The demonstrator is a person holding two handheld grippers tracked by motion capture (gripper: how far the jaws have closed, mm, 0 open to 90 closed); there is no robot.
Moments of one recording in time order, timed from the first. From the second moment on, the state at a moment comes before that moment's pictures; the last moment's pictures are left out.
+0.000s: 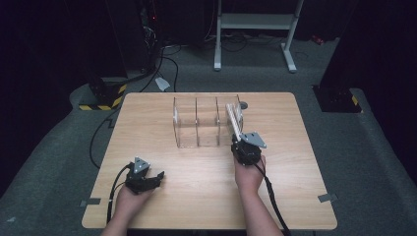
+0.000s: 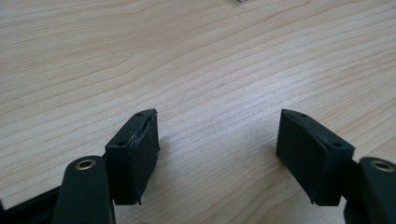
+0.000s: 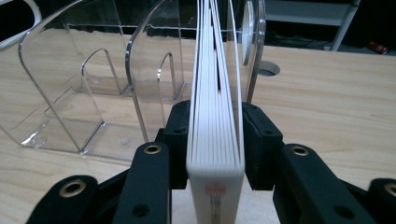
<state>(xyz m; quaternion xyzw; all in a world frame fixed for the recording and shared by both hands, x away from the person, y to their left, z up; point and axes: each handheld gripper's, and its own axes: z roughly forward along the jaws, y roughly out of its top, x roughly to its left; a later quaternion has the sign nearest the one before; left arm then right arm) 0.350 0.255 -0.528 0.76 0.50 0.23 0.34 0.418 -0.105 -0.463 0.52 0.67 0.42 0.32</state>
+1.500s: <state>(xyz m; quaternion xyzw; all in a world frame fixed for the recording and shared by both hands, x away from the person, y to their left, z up) 0.349 0.255 -0.528 0.76 0.50 0.23 0.34 0.424 -0.092 -0.460 0.52 0.64 0.42 0.38</state>
